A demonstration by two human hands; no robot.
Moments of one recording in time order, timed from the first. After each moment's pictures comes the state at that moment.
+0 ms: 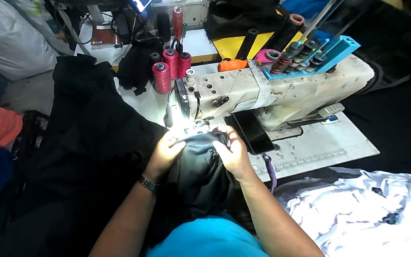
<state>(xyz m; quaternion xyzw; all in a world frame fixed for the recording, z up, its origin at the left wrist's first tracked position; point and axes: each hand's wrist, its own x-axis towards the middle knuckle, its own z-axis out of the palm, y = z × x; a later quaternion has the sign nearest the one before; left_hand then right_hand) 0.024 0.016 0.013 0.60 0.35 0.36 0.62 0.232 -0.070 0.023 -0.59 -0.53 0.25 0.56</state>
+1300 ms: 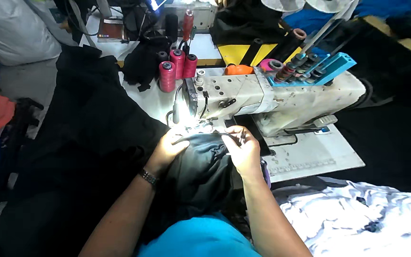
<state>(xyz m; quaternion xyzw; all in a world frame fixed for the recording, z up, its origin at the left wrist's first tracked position) 0.026 0.021 0.008 0.61 0.36 0.34 0.62 0.244 -0.070 0.034 -0.63 -0.50 0.16 0.57</state>
